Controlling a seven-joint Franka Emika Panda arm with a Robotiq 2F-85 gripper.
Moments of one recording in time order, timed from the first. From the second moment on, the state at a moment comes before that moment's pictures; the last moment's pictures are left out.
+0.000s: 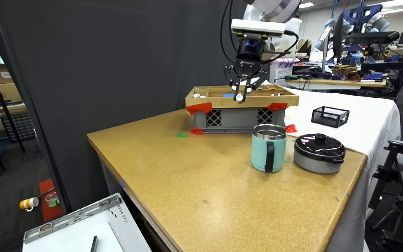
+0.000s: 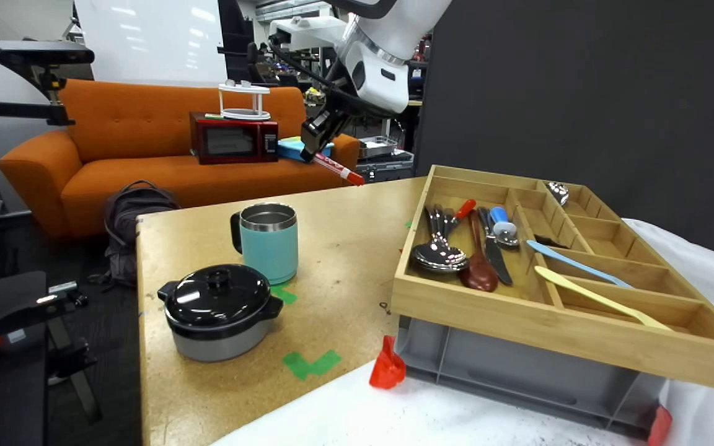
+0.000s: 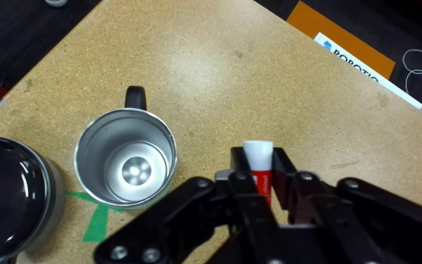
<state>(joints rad) -0.04 0.37 0.01 -1.98 0.72 2.07 0.60</state>
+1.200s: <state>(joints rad) -0.08 0.38 -0.07 -2.01 0.78 1.48 0.48</state>
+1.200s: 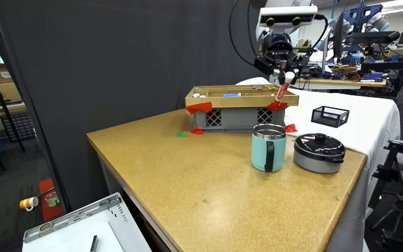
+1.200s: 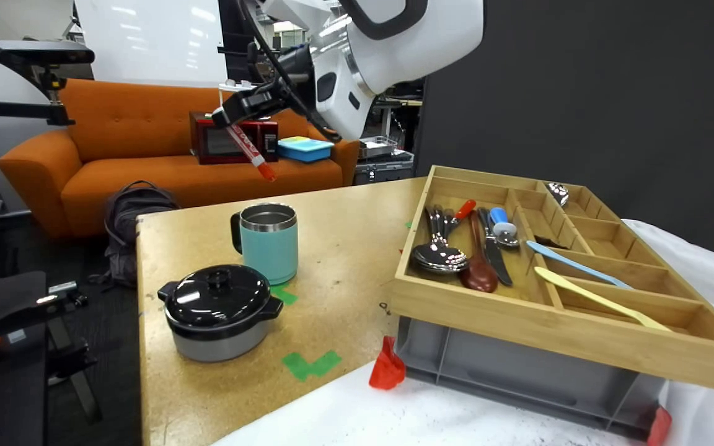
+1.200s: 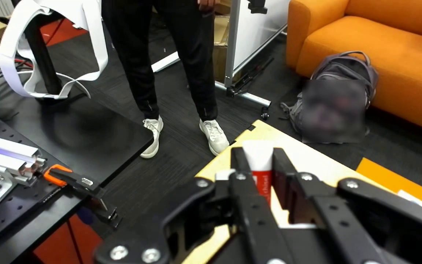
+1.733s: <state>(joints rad) -0.07 0.57 -0.07 -1.94 0.85 1.48 0.37</state>
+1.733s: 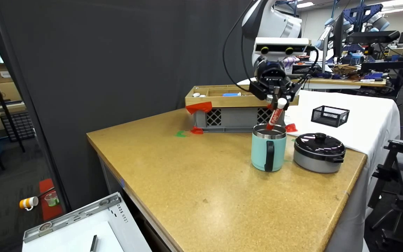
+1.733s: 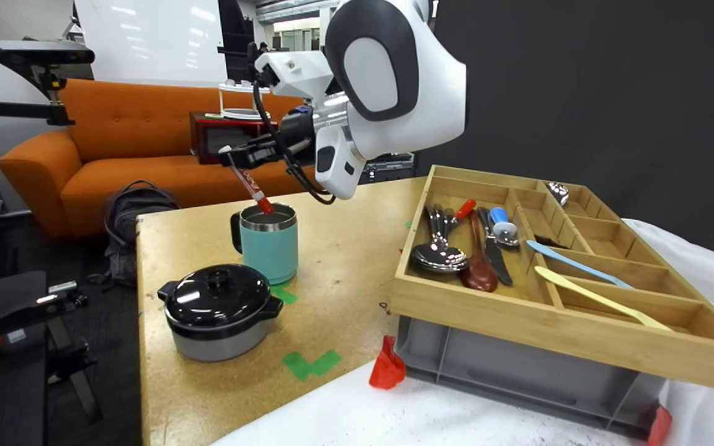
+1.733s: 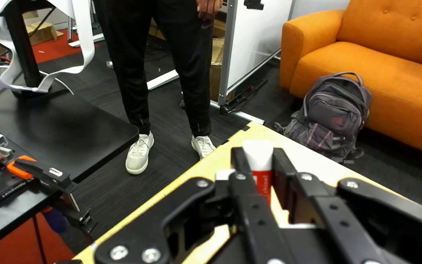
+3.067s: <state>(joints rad) -0.01 0.42 -0.12 -1.89 0.78 1.70 0.48</state>
